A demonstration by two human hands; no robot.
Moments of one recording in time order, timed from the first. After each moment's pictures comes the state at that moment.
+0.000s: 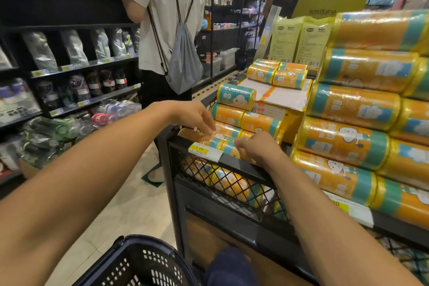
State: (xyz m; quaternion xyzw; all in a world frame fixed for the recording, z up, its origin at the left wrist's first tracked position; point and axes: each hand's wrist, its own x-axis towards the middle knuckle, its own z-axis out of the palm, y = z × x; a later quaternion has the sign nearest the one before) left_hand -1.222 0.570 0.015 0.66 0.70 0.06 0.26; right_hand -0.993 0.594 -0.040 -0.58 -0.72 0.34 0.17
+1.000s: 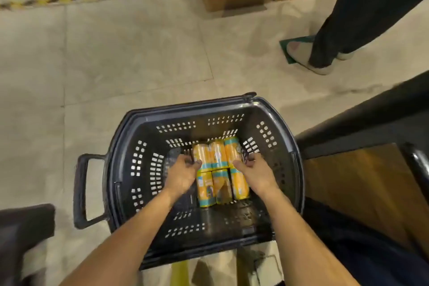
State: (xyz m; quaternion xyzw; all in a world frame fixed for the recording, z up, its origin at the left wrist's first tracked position) left_hand -1.226 0.167 -0.528 -0.14 0.83 0.42 0.35; right_hand -1.168 0.382 -0.461 -0.38 -0.78 0.46 -0.21
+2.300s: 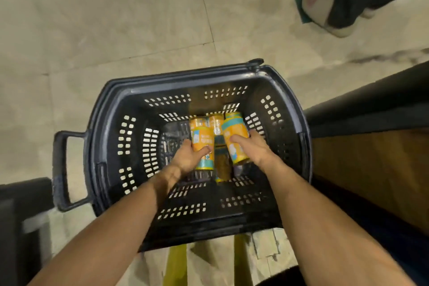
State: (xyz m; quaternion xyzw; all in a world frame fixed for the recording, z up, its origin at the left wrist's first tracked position) left_hand -1.219 0.185 -0.595 -0.16 0.77 0.43 0.43; right_hand -1.192 0.404 -0.534 -0.40 -0.70 0.52 -0.28
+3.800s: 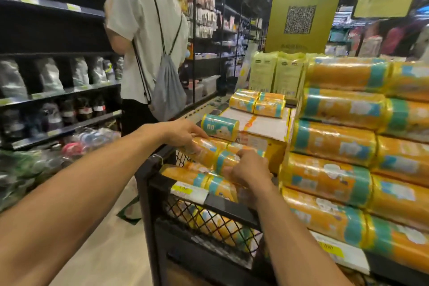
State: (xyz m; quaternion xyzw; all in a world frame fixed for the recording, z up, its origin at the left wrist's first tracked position) left_hand -1.246 0.636 0.024 0.71 0.67 0.09 0.19; right_hand -1.005 0.639 -0.042 -0.62 -0.73 0.22 0.19
